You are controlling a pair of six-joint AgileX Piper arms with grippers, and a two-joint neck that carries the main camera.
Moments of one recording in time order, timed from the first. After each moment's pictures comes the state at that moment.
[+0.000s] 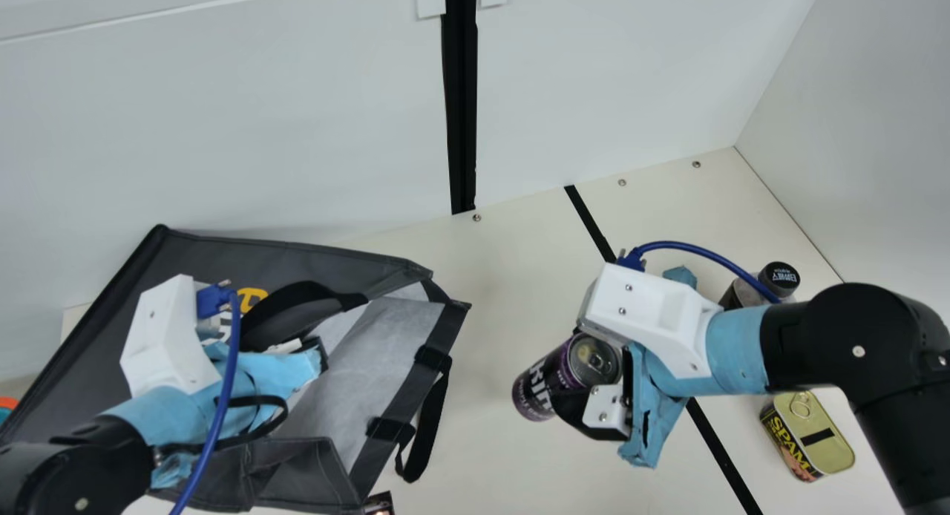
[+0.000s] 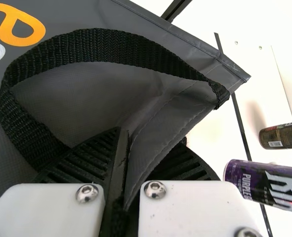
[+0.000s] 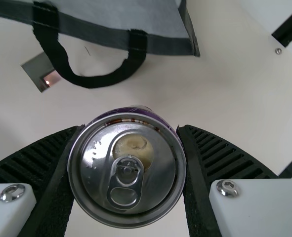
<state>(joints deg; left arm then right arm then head) -31.3 86.1 -72.0 -18.6 36.2 -17.9 -9.3 65.7 -64.4 33.0 70.0 -65.4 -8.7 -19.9</state>
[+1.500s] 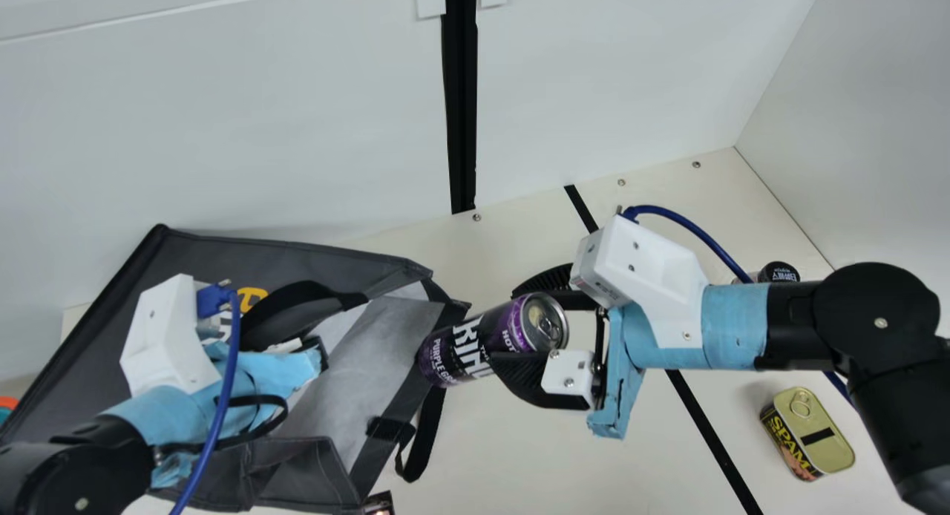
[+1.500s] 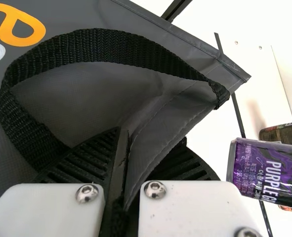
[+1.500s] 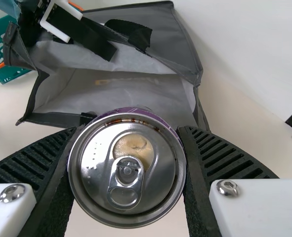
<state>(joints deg) -31.3 86.1 -72.0 -18.6 36.2 -17.9 -12.8 68.8 -64.6 57.3 69.8 -75.0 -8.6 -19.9</state>
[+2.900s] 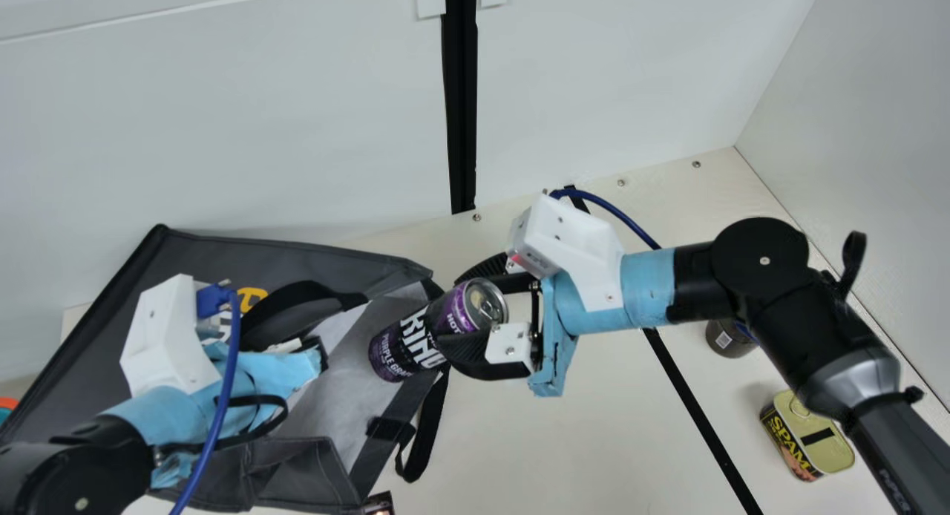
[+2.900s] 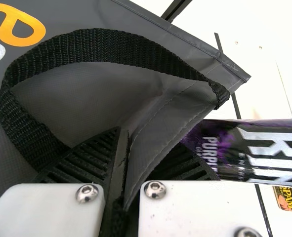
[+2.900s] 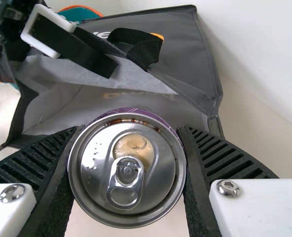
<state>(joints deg) -31.3 86.1 -72.0 -18.6 36.2 -17.9 -4.0 81.5 -68.4 62.3 65.2 -79.4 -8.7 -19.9</state>
